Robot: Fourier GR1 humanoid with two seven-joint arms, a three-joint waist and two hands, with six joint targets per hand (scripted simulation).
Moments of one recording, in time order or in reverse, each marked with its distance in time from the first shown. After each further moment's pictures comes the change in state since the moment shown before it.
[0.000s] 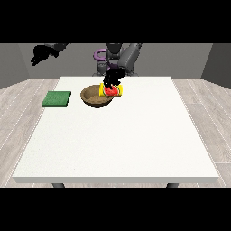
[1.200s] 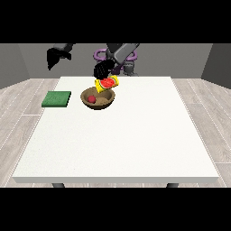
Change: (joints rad) left arm 0.002 -0.032 -0.282 -0.248 -0.350 -0.399 0.240; right arm -0.087 0.098 0.066 0.096 0.036 -0.020 -0.026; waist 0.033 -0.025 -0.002
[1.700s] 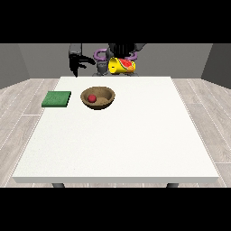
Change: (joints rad) left arm -0.038 0.095 0.255 -0.211 0.271 0.081 -0.184; right arm 0.021 0.068 0.038 0.033 0.047 -0.069 -0.022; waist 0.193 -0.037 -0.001
